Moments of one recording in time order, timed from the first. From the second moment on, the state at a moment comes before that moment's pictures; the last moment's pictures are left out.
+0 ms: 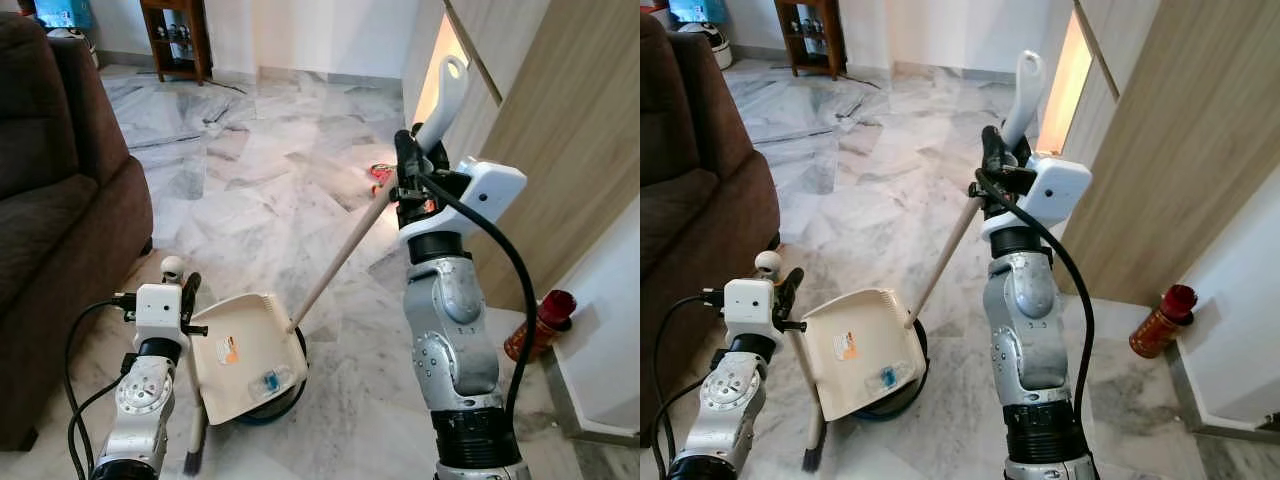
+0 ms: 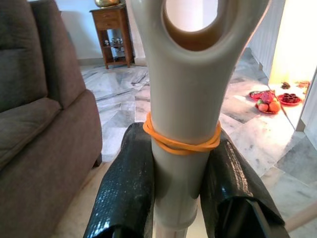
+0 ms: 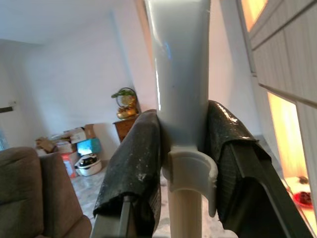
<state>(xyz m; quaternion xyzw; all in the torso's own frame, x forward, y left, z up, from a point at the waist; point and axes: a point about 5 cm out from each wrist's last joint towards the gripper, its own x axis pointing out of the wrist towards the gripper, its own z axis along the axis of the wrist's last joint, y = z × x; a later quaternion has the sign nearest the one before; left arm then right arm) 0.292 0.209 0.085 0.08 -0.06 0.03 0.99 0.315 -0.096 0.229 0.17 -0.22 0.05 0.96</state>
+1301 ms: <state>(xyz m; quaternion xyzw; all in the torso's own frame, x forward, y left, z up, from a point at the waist) 0.292 0.212 0.089 0.09 -0.06 0.03 0.99 0.319 -0.102 0.221 0.21 -0.20 0.03 0.96</state>
